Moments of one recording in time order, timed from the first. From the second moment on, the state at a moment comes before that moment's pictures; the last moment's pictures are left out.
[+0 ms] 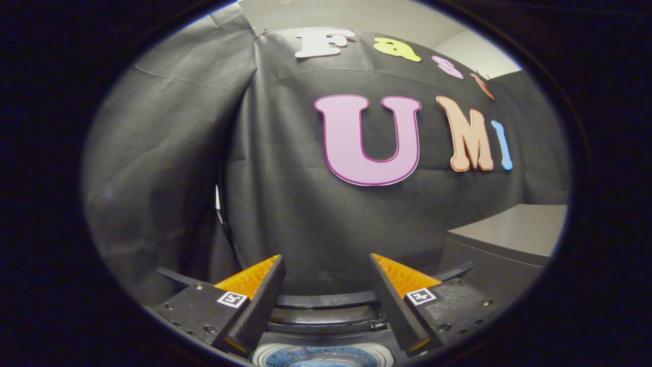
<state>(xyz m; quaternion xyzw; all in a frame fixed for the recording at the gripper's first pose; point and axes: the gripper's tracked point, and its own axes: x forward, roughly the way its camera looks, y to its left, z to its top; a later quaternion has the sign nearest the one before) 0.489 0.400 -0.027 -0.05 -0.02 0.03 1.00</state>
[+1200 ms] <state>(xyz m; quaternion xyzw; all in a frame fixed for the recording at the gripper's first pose) 0.491 0.399 -0.030 -0.05 -0.02 0.04 1.00</state>
